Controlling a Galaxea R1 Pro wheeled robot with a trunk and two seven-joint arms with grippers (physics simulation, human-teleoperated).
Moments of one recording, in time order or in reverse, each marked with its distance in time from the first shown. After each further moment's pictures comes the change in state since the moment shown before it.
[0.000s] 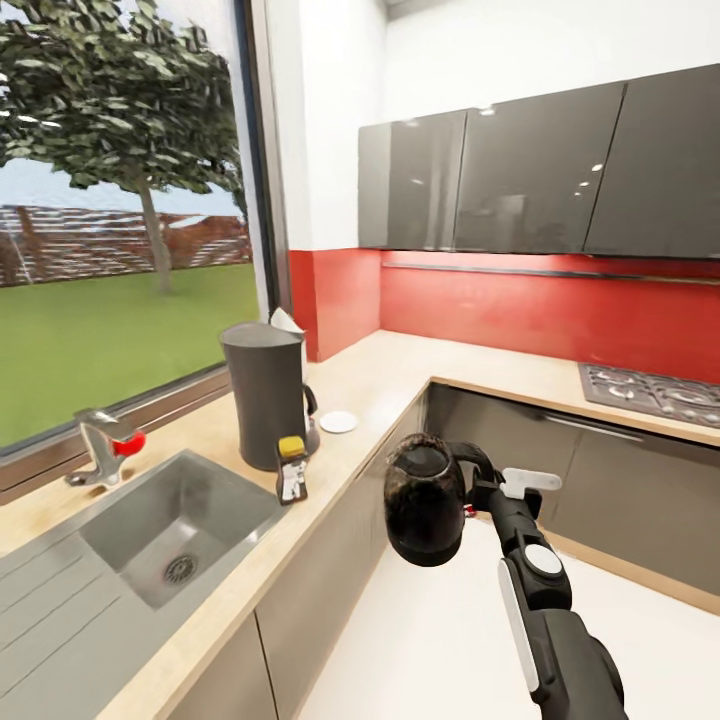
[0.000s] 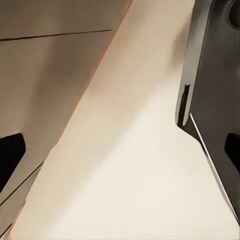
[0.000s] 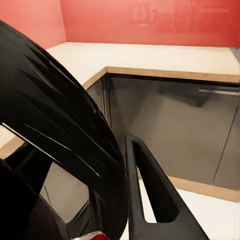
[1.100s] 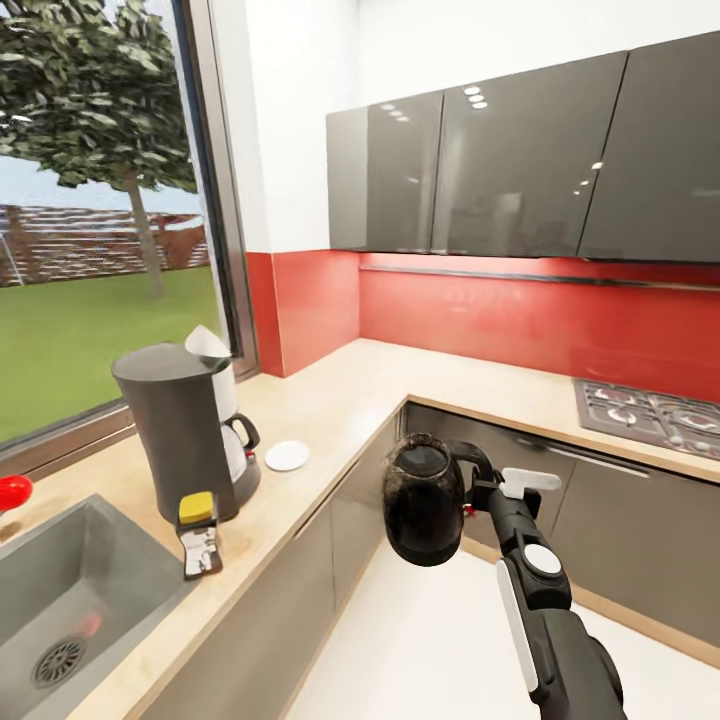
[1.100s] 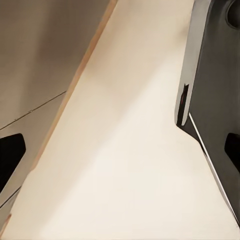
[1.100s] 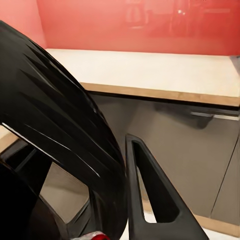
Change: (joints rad) left arm 0.000 -0.002 0.000 0.000 0.000 0.000 0.000; right arm 0.000 0.003 0.002 -0.002 -0.002 0.000 -0.001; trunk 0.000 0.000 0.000
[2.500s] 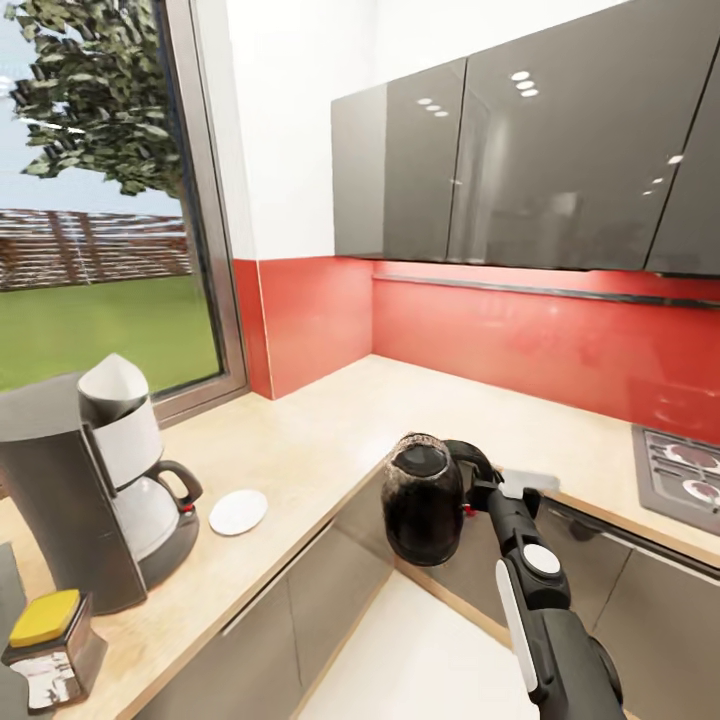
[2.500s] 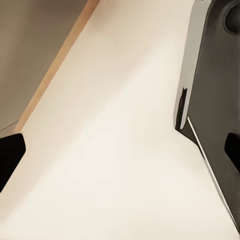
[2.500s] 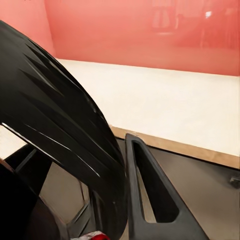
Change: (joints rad) left arm 0.000 -0.002 0.001 0.000 0.000 0.000 0.000; right arm 0.000 0.002 0.002 0.001 0.000 0.000 0.000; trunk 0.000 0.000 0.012
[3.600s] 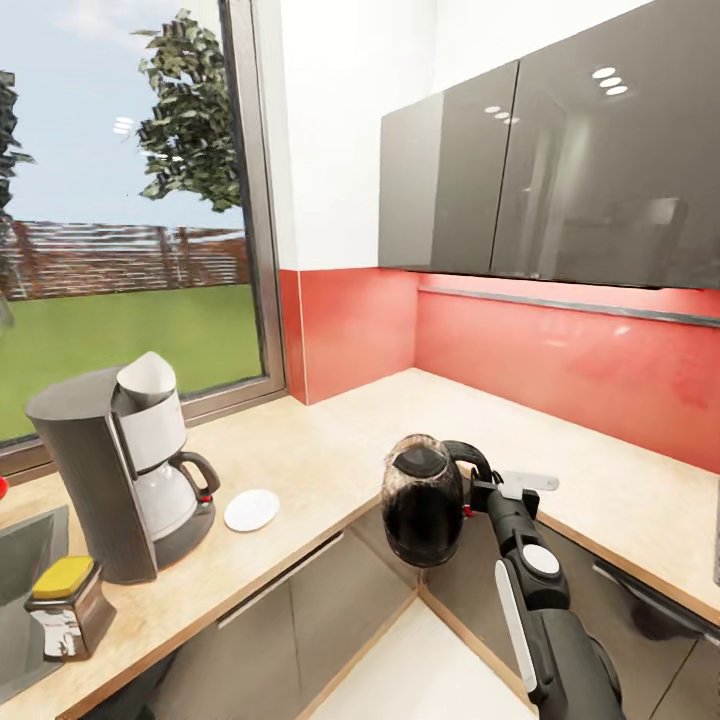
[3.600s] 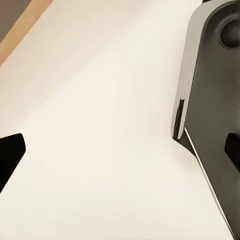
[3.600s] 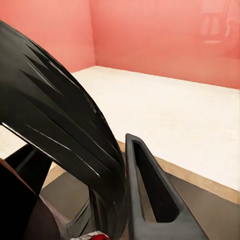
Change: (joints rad) left arm 0.000 -0.001 0.002 0.000 0.000 -0.001 0.000; right arm 0.000 0.000 0.000 0.004 0.001 0.000 0.001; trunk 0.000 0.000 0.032
